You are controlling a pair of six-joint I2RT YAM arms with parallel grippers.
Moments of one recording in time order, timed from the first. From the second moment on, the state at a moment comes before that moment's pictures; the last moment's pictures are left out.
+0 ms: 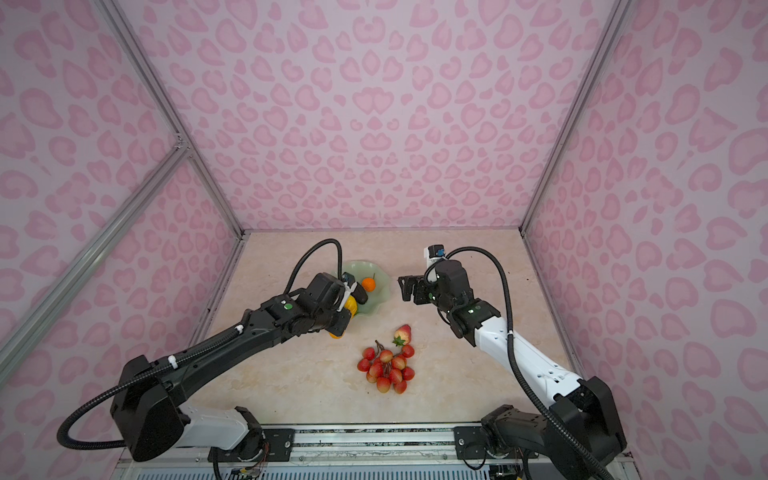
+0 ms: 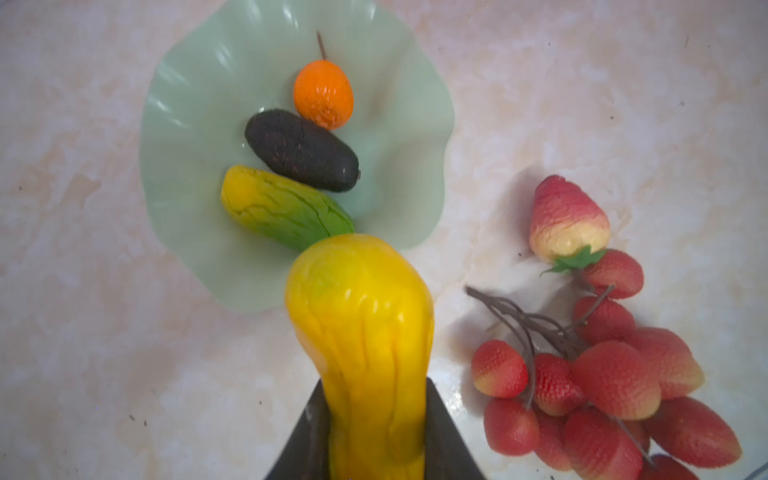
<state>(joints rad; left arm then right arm) -0.72 1.45 1.14 -0.65 -0.12 -0.12 0.47 1.24 0.89 -0.13 -0.05 0.37</state>
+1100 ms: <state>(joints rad) -0.62 1.78 1.43 -0.53 0.03 -0.08 0.50 1.33 0.73 -0.16 -0.03 0.55</state>
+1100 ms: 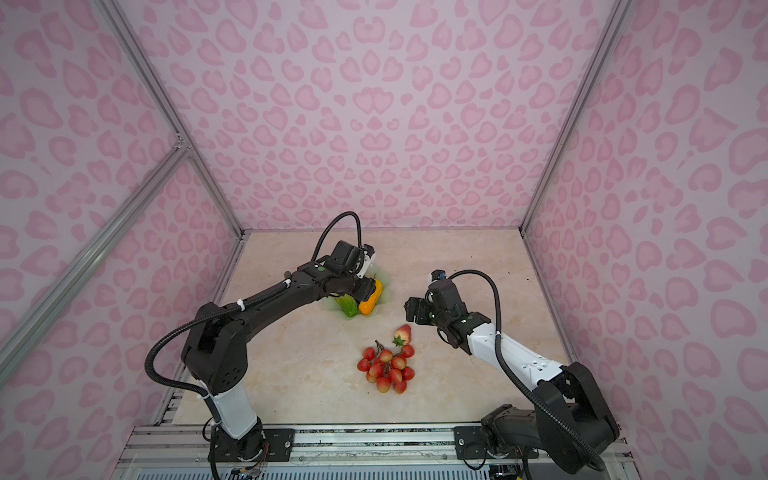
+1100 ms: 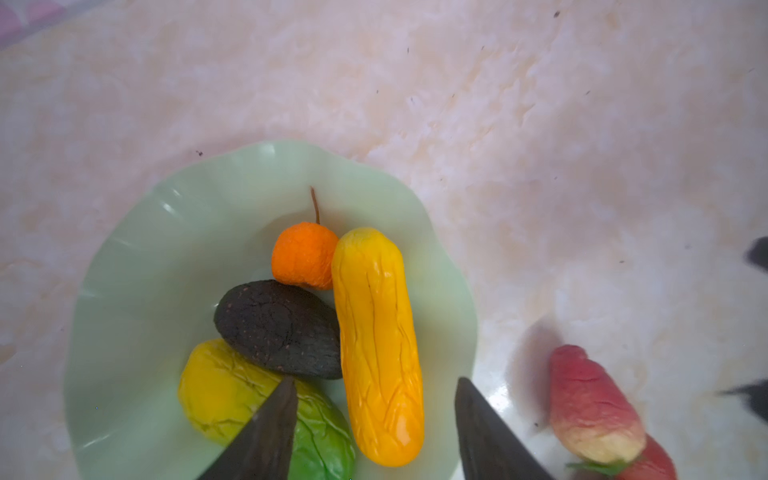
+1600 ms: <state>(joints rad) -0.60 1.19 1.08 -0.24 -0.20 -0.18 0.66 1.56 0.76 -0.09 0.02 0.64</state>
